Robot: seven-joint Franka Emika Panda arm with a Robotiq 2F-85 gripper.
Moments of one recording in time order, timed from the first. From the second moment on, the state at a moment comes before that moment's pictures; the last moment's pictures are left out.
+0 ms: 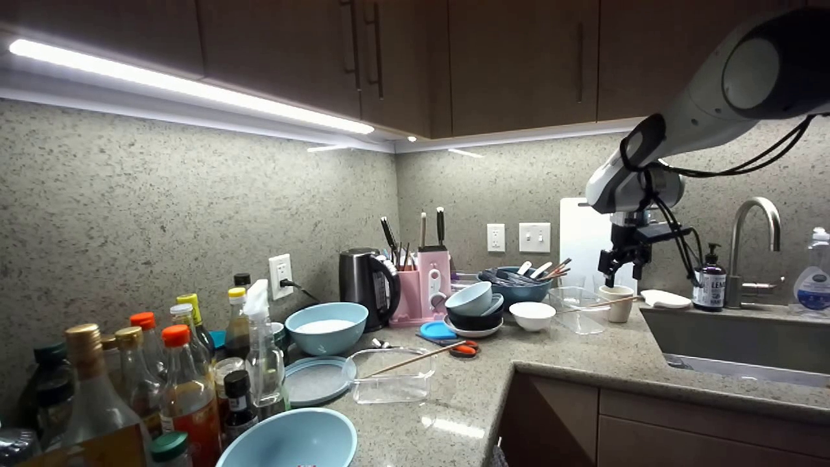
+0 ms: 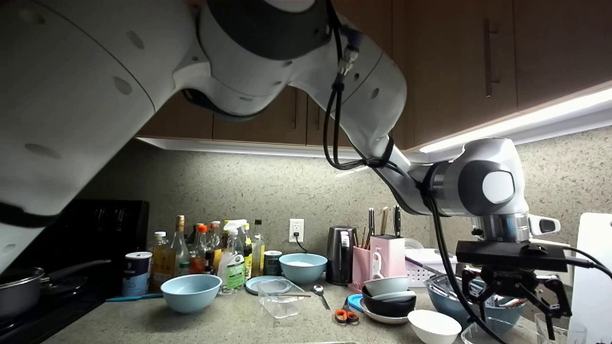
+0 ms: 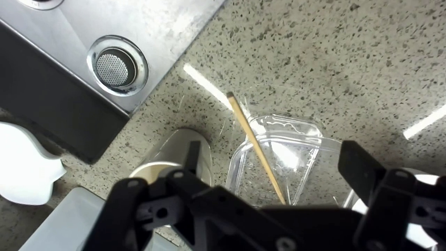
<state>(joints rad) -0.47 0.56 -0.28 -1.61 0.14 2.31 -0.44</state>
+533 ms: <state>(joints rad) -0.49 0.75 -0.26 -1.36 0.07 2.19 -0.42</state>
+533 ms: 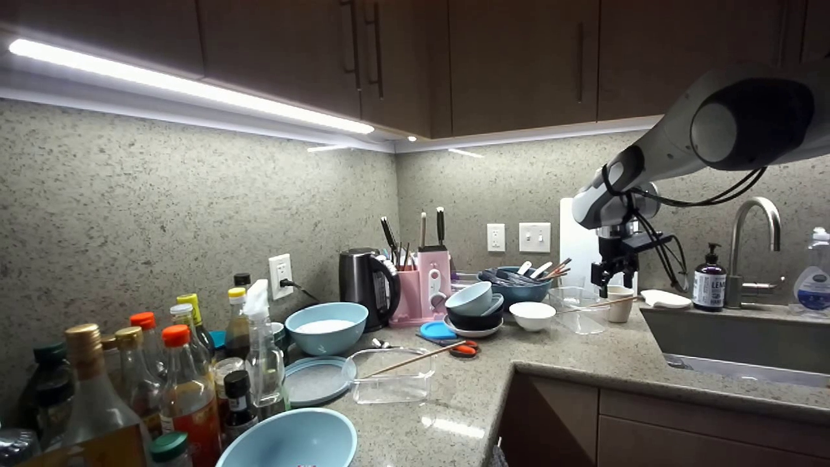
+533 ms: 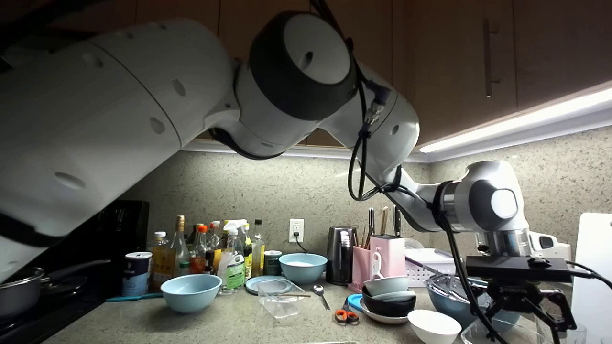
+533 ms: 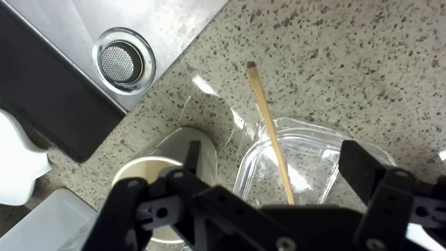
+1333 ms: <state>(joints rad) -0.54 0.84 -0.22 -1.15 0.07 1.73 -0.42</state>
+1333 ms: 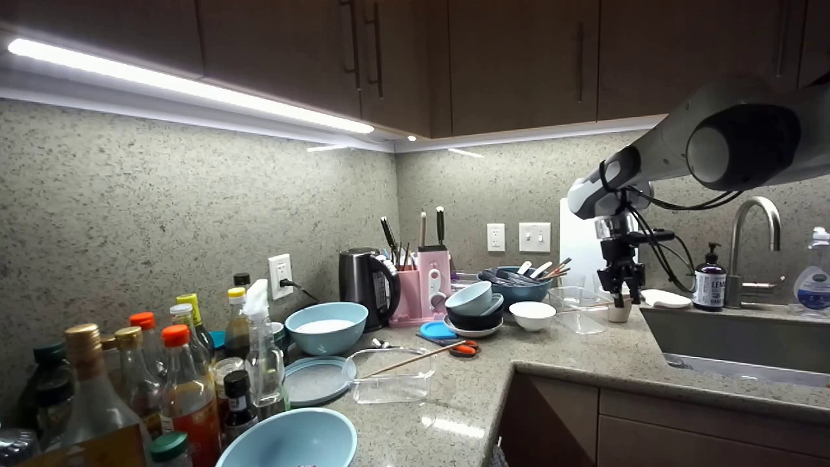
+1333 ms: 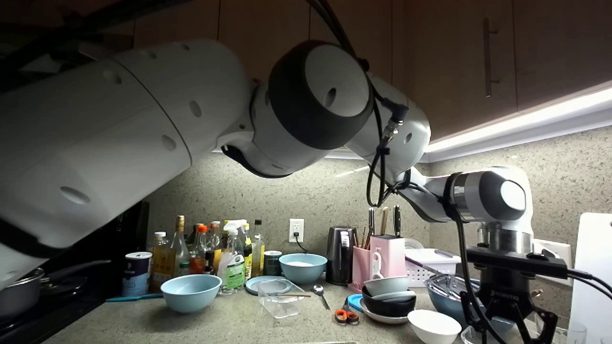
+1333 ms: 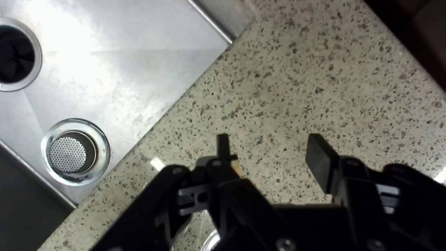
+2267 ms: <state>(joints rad) -0.60 0.89 -0.20 -1.03 0.09 1.64 -0.42</state>
